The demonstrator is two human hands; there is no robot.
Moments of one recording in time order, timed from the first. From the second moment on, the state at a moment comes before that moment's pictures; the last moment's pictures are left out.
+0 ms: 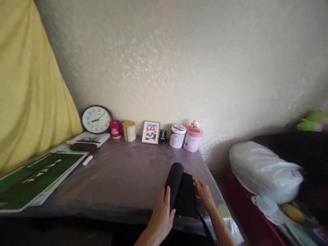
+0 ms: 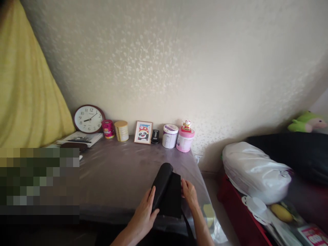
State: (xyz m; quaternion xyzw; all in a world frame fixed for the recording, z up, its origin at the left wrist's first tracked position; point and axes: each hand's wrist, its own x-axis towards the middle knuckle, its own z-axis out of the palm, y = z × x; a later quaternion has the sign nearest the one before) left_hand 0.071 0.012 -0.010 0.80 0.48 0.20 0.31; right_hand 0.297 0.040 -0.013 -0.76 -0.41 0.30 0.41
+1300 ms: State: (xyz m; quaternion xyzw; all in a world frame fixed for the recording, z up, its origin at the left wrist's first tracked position) left_hand 0.065 0.011 0.003 0.78 0.49 0.18 0.33; right_hand 0.209 0.076 0.023 -0.76 -0.56 0.13 0.31
